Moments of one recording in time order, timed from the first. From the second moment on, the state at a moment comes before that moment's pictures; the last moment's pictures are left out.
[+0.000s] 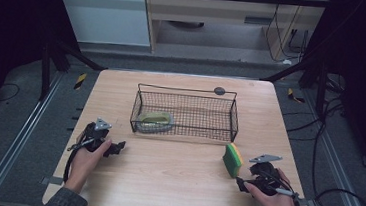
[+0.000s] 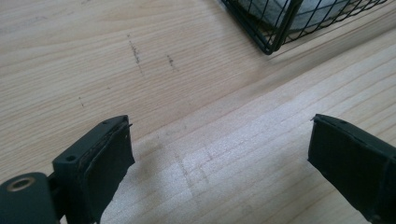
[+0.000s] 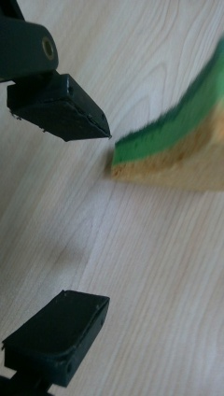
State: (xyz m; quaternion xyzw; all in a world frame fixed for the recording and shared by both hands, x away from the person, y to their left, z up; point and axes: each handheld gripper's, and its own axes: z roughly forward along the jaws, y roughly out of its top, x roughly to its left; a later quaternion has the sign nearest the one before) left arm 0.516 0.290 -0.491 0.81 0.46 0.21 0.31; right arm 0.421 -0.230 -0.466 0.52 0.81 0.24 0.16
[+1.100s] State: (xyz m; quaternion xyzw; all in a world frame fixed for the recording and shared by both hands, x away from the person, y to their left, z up) left arm 0.518 0.283 -0.508 0.80 0.46 0.20 0.33; right arm 0.462 -0.186 -0.386 0.51 0.82 0.21 0.14
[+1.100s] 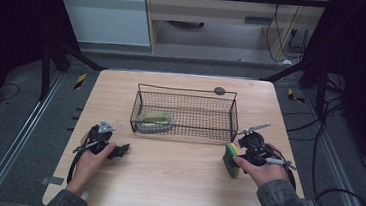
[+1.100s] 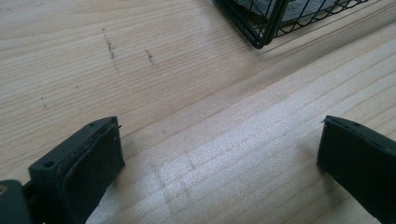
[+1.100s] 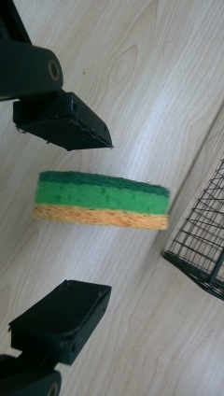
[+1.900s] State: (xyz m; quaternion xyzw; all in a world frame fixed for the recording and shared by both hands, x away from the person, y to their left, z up) left arm 0.522 0.282 -0.508 0.80 0.45 0.20 0.33; right arm 0.495 -0.175 -0.422 0.52 0.84 0.16 0.09
